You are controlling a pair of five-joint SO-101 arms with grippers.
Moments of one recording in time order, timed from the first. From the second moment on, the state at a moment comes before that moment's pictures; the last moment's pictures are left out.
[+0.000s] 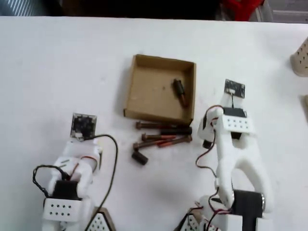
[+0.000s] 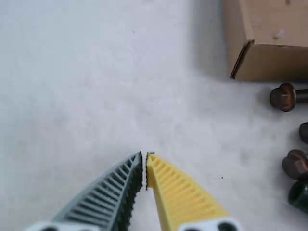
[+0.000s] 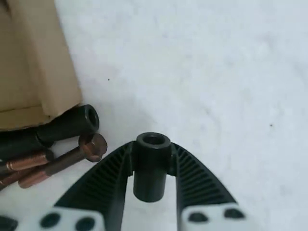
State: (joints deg) left arm -2.9 -91.5 97.6 47.3 -0.6; right arm 2.5 -14.5 42.5 61.1 -7.4
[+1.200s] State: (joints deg) left arm 5.5 -59.2 59.0 56.0 12.7; right arm 2.4 -18.9 47.9 58.7 -0.8
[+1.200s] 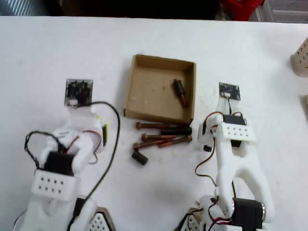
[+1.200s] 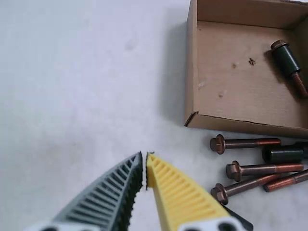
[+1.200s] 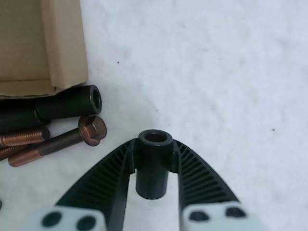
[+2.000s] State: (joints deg) left arm 29.0 -19.0 44.0 55.9 29.5; right arm 2.4 -18.9 47.9 58.7 -0.4
